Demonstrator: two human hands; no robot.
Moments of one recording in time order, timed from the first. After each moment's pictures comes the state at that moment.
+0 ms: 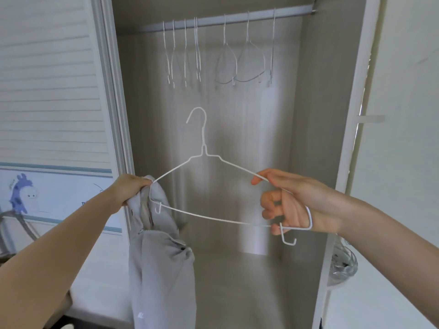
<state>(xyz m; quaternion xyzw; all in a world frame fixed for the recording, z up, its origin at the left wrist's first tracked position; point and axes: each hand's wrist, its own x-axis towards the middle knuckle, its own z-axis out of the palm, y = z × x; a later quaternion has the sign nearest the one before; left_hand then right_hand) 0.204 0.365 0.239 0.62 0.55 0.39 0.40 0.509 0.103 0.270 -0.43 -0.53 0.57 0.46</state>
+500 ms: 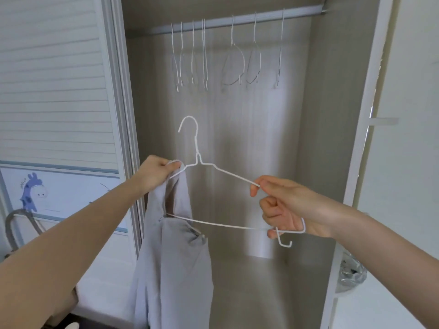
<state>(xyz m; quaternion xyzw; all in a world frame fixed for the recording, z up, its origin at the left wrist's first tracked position) 0.249 0.332 0.275 0.75 0.45 0.41 0.27 0.493 0.121 0.261 -0.47 -0.55 0.52 0.46</state>
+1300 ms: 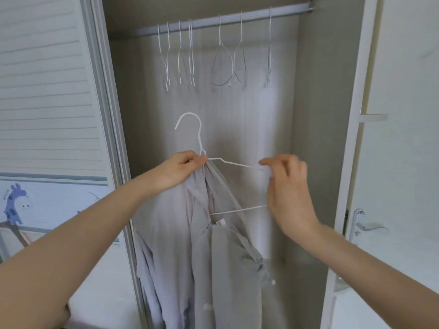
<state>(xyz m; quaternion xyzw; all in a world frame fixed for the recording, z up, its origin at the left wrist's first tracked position) 0.298 0.293 0.299 0.86 0.29 0.34 0.24 0.505 0.156 0.230 -0.60 -0.58 -0.31 0.45</state>
